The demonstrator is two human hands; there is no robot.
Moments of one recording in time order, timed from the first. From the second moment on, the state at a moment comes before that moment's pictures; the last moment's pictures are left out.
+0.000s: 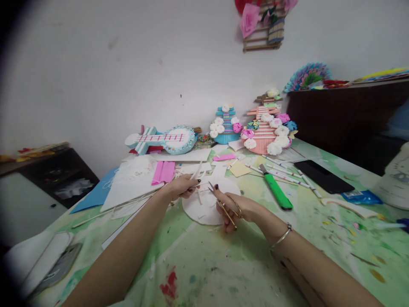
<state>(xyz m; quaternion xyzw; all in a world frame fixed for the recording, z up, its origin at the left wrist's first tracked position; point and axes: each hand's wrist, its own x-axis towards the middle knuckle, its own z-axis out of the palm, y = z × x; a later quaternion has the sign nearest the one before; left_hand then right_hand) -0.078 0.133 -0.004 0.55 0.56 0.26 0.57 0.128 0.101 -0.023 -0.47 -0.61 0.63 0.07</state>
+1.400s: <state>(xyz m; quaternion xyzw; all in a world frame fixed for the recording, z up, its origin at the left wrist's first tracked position) -0.043 0.127 -0.029 0.56 0.59 0.31 0.49 0.124 0.092 -0.020 -0.45 -0.70 0.55 0.07</state>
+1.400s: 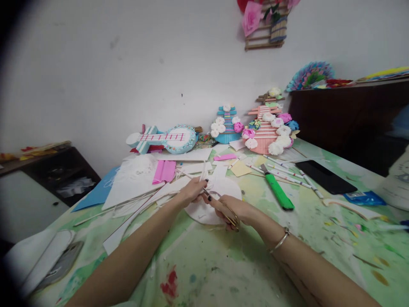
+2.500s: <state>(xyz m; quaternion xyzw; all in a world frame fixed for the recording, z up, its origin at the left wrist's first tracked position) -0.089 0.136 -0.013 0.59 0.45 0.23 0.63 0.141 0.107 -0.018 -0.48 -0.68 0.54 0.12</state>
